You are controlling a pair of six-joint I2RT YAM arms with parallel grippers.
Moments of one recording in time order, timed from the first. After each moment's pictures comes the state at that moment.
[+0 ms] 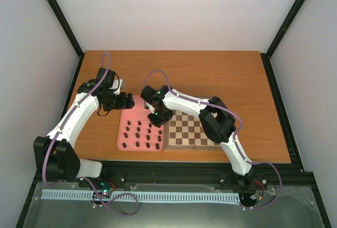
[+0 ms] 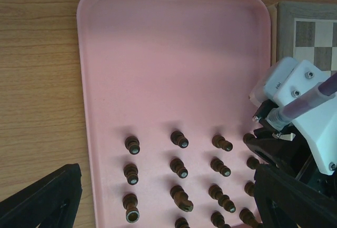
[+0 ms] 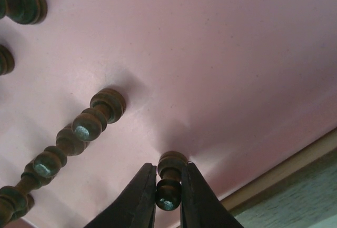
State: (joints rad) left arm -0.19 1.34 1.14 -0.97 0.20 -0.26; right arm 0.91 2.23 1.82 -1.05 -0.14 0.21
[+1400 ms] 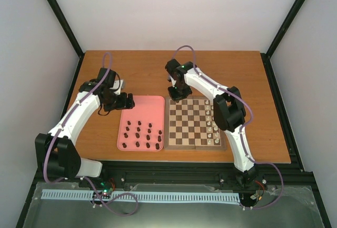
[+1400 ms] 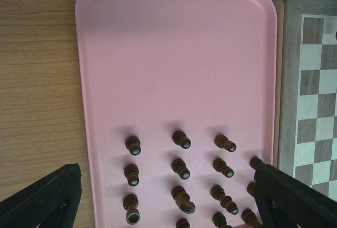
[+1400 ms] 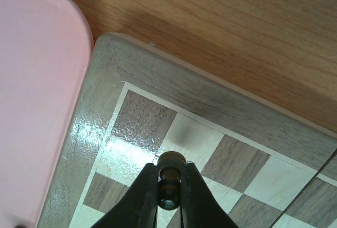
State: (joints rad) left arm -0.19 1.36 1.14 -0.97 0.21 -0.26; right arm 0.62 2.25 1.99 -1.15 -0.06 0.22
